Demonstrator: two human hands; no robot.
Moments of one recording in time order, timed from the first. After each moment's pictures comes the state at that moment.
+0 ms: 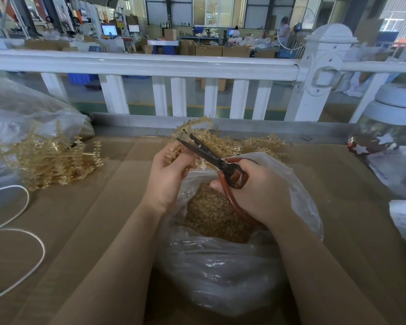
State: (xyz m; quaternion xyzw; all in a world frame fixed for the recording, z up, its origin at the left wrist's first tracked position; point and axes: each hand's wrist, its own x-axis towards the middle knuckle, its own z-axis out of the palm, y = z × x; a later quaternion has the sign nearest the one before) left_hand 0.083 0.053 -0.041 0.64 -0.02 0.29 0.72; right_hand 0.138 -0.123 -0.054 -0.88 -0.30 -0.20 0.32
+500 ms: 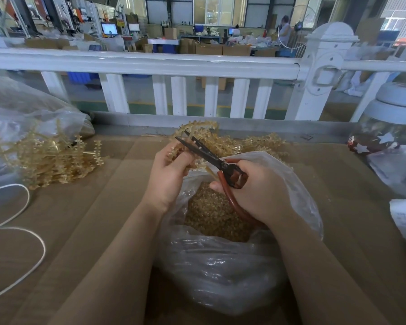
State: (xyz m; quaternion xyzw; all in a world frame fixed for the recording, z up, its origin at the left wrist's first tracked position) left_hand 0.084 0.055 -0.041 0.67 -0.02 0.29 0.68; right_hand 0.140 -0.119 -0.056 -0.87 -0.31 -0.17 0.34
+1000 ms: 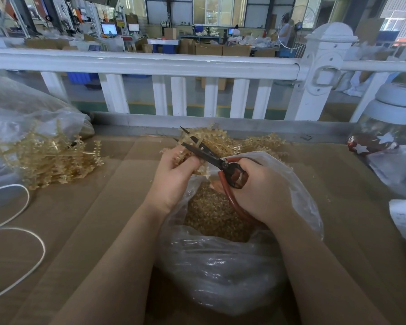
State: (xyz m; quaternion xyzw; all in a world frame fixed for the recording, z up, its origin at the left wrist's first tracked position) left_hand 0.080 0.048 -0.039 0.69 -0.05 0.27 0.67; right_hand 0.146 -0.121 -0.063 -0.86 -0.32 -0.24 0.32
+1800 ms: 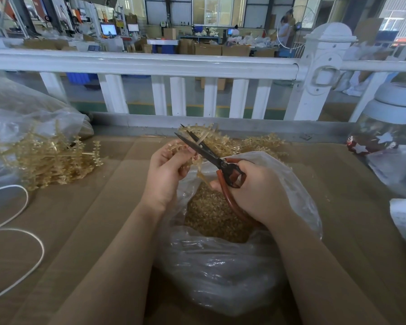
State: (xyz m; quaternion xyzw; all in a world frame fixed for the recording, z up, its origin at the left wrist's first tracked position) left_hand 0.085 0.055 -0.043 0.60 -0.01 0.28 0.75; right_hand 0.145 -0.117 -0.061 -0.88 -0.30 -0.15 0.35
